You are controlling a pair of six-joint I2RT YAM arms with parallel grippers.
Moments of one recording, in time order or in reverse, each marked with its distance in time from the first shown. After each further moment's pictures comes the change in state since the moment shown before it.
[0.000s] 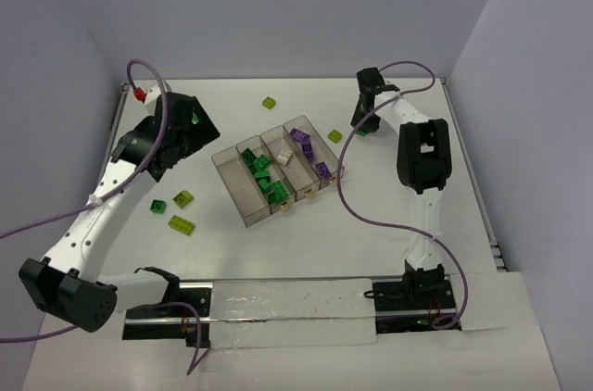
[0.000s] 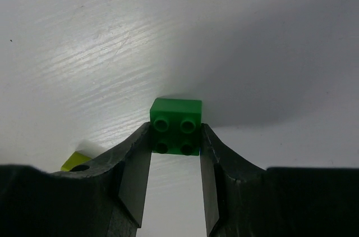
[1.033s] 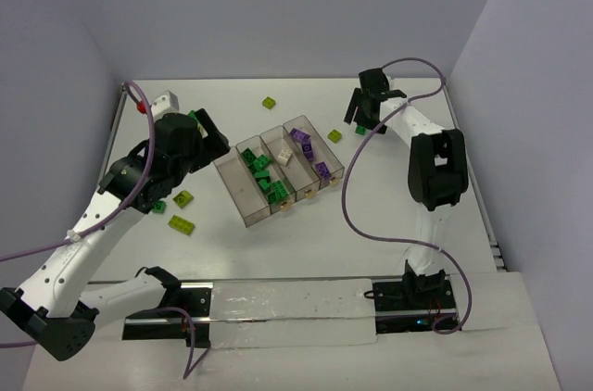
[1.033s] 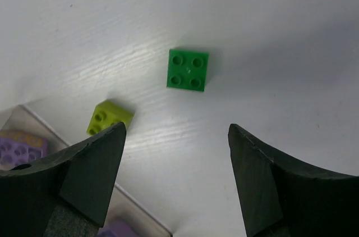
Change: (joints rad) left arm -0.185 -0.180 -0.069 0.022 -0.025 -0.053; right arm 0.048 -0.273 -0.253 0.115 0.014 0.012
